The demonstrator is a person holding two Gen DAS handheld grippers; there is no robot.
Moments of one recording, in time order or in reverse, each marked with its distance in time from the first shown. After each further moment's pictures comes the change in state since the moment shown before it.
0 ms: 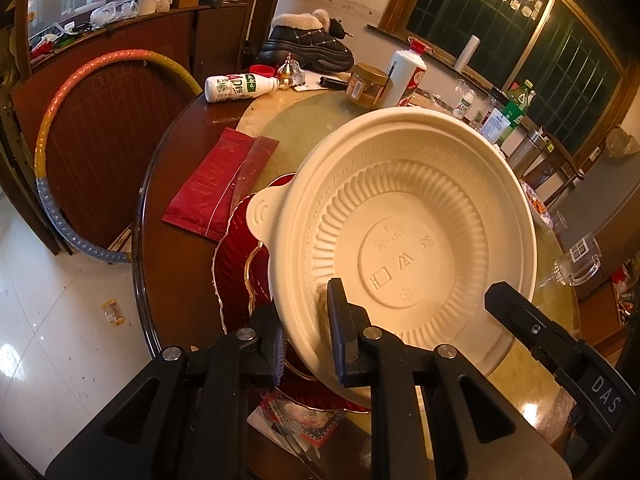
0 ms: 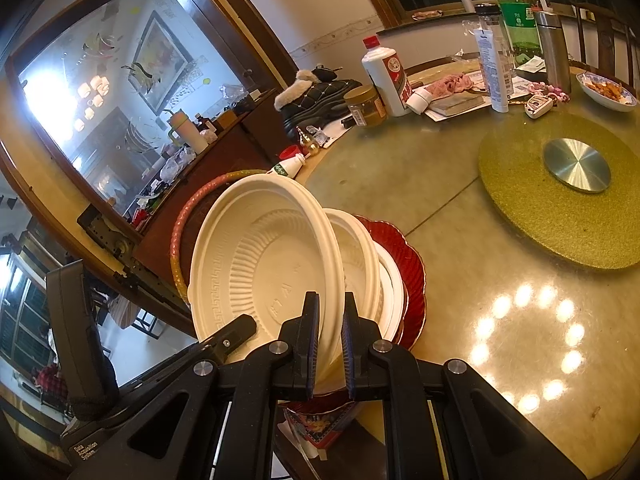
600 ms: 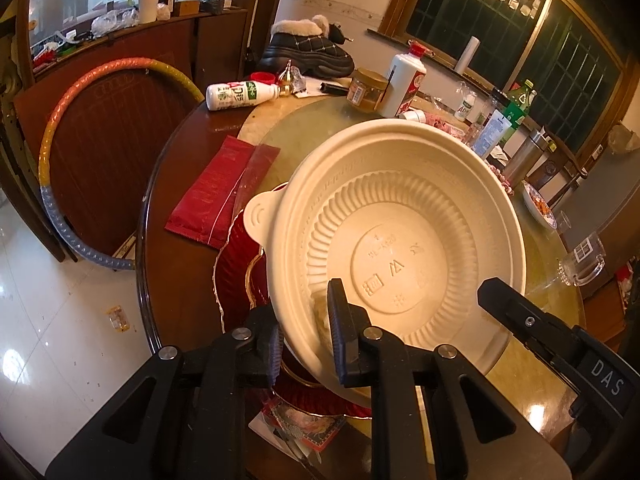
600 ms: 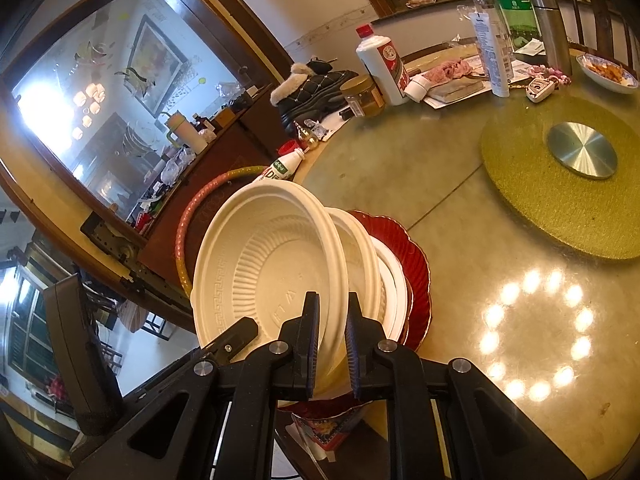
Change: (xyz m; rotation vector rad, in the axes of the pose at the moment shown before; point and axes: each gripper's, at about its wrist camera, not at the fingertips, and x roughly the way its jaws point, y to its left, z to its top) left arm -0.003 -0.003 0.003 0.015 -0.026 0.020; right arm 0.009 -0.006 0.009 0.044 0.025 0.022
